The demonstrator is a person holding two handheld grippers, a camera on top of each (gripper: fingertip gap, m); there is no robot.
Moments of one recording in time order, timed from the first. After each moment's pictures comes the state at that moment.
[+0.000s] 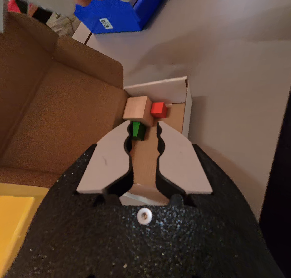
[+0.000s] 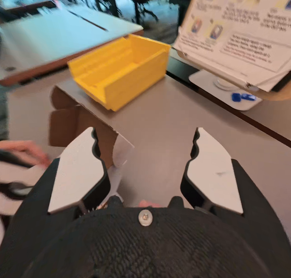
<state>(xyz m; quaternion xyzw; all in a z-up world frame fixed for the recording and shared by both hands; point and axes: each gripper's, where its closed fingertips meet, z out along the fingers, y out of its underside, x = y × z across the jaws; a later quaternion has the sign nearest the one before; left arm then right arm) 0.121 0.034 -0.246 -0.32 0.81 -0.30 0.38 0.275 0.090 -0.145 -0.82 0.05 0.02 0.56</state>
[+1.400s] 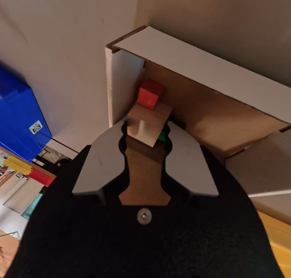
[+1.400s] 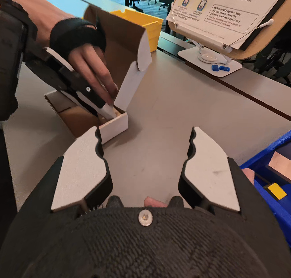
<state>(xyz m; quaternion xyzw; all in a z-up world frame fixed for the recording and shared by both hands) 0.195 0.048 -0.287 0.30 0.92 0.07 0.23 0.255 -0.047 -0.193 -0.83 0.04 -0.04 0.56</state>
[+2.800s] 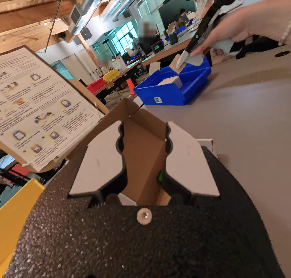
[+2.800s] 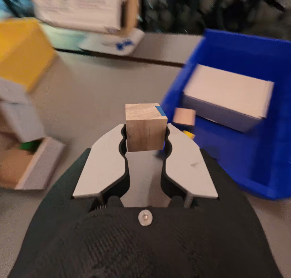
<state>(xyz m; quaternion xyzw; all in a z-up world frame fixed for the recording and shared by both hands) 0.141 0.083 -0.138 -0.27 0.67 -0.45 0.52 0.388 -0.104 -0.170 -0.81 0.32 -0.12 0.47</state>
